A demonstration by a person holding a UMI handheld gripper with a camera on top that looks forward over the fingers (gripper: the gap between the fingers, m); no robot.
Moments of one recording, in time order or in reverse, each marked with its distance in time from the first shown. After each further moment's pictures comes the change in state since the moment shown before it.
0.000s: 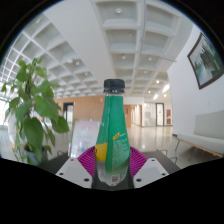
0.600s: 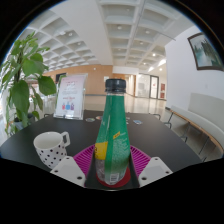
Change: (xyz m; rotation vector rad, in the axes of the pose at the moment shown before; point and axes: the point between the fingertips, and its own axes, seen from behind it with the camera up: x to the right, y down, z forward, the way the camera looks) arm 0.060 0.192 0.000 -0.341 0.078 -0.020
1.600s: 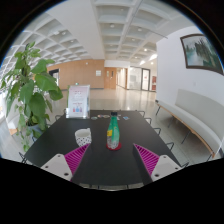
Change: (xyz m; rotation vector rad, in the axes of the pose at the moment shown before) arm -0.022 -0.065 -0.293 -0.098 0.084 0.039
